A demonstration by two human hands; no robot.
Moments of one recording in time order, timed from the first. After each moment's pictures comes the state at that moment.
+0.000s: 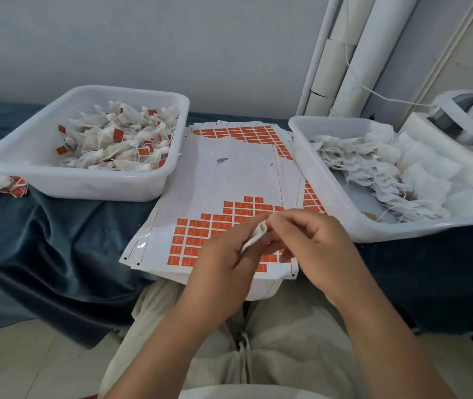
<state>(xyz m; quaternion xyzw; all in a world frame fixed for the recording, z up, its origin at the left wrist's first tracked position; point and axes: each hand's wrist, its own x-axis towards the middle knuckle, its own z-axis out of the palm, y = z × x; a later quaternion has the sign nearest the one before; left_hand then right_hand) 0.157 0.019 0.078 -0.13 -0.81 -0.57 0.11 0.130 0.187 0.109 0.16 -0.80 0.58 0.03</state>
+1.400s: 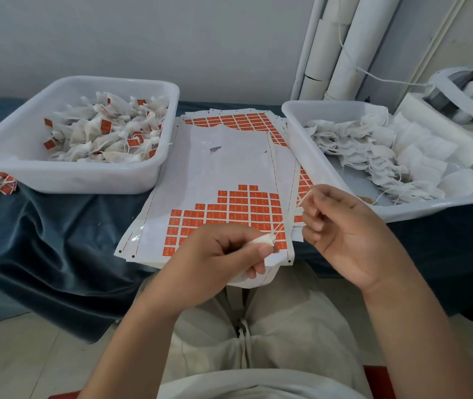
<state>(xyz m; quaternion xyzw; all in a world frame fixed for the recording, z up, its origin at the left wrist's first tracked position) 0.156 -0.007 0.086 -0.19 -0.76 -0.62 -0.09 0.113 0.233 0.104 0.07 -0.55 0.82 -0.14</state>
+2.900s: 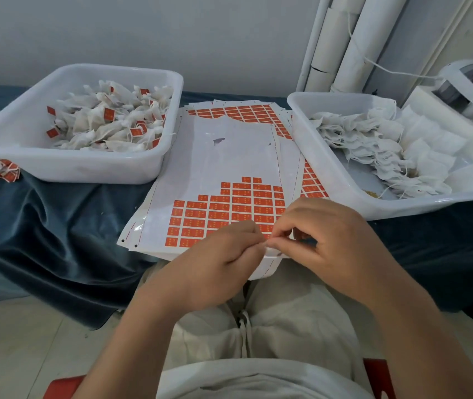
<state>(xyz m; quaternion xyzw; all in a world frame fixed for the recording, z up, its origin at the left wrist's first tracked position) 0.161 -0.003 0.089 -0.26 -0.86 -0.44 -0.09 0.145 0.211 0.122 0.36 -0.89 0.25 0.14</state>
